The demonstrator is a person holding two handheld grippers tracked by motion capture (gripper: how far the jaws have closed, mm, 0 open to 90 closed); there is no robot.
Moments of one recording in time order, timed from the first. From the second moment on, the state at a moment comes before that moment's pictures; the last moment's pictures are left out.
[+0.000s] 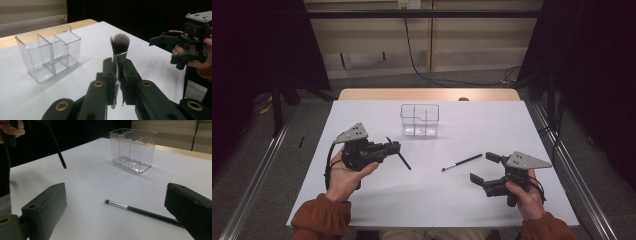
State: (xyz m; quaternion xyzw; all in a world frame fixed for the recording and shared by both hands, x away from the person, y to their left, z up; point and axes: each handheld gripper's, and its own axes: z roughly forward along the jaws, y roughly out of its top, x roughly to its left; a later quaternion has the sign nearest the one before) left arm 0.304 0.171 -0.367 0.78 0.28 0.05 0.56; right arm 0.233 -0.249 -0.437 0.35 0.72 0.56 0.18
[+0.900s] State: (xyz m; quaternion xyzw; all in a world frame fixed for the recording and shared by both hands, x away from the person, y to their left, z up) left arm 0.332 0.184 -0.353 0.80 0.29 0.07 0.51; right arm 0.218 -0.265 -0.448 0.37 0.70 0.58 0.21
